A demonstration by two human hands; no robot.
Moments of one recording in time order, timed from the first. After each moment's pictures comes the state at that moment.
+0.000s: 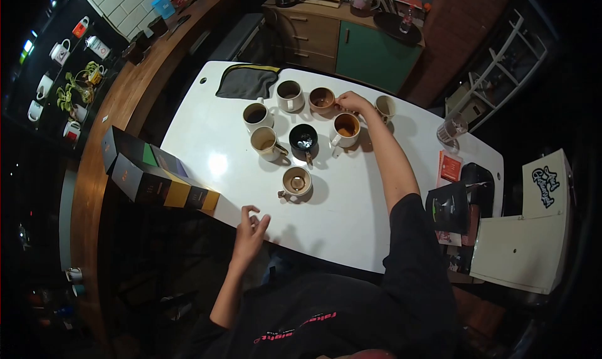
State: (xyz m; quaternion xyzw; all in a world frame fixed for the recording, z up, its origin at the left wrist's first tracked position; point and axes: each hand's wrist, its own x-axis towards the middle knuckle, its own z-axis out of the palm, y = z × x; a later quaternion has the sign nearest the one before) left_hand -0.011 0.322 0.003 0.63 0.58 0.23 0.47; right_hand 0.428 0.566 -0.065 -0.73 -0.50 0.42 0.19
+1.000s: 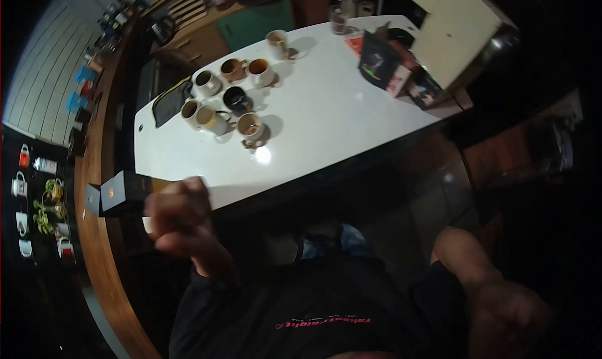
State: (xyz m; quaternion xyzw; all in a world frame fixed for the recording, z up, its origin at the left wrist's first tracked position) left_hand -0.061 0.306 0.176 0.65 -0.14 0.53 0.53; right_hand 0.058 -0.102 0.280 -0.36 -0.63 -0.20 0.66
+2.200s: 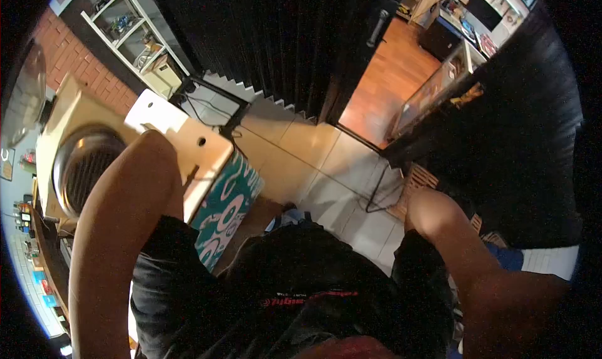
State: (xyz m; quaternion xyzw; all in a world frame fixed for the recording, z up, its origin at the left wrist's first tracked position) left_hand 0.470 -0.294 0.377 0.54 -0.55 0.46 0.44; right_hand 0.378 -0.629 0.347 -0.60 -0.53 -0.33 0.50
